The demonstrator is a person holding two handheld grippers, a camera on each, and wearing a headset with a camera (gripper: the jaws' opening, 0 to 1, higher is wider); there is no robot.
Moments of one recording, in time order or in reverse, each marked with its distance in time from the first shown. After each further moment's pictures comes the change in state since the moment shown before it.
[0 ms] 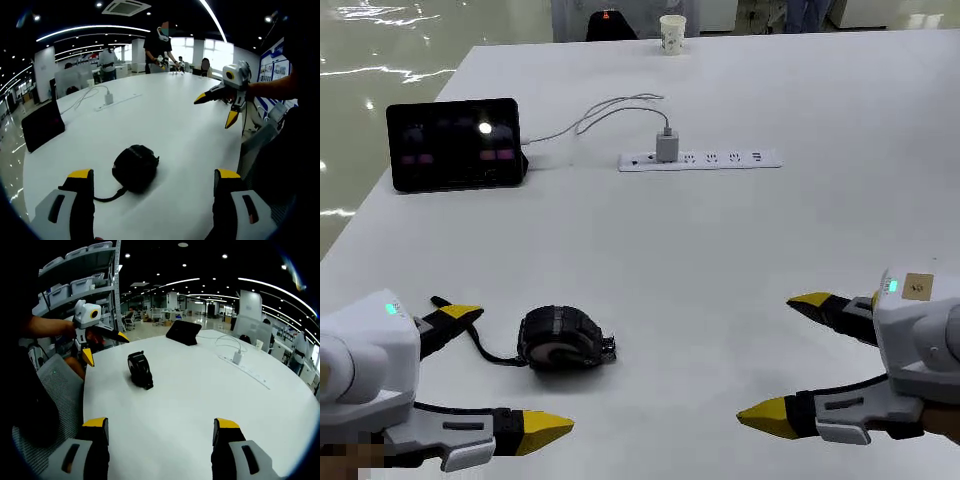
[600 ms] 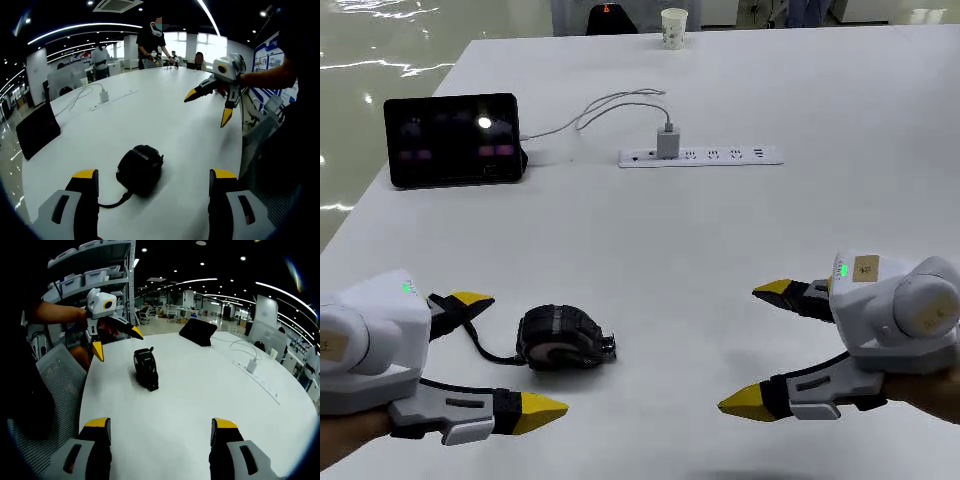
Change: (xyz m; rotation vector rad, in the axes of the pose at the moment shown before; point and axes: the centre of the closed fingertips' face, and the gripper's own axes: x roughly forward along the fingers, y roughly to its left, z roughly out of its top) left arm 0.013 0.010 -0.001 0.054 0.043 -0.047; right arm 0.030 0.000 0.007 -0.107 0.035 0.100
